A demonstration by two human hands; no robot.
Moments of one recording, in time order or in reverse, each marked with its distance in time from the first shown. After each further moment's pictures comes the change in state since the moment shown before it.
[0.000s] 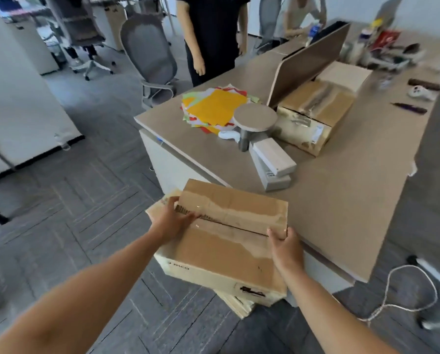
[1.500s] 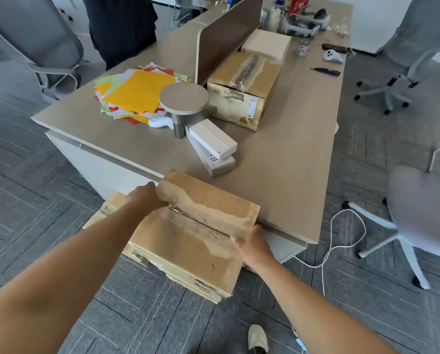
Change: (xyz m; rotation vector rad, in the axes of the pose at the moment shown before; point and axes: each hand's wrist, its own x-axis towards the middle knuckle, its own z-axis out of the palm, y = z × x) left_hand 0.114 0.064 0.077 0.701 -0.179 0.109; right_hand 0.029 0.047 -0.013 -0.270 -0.186 0.176
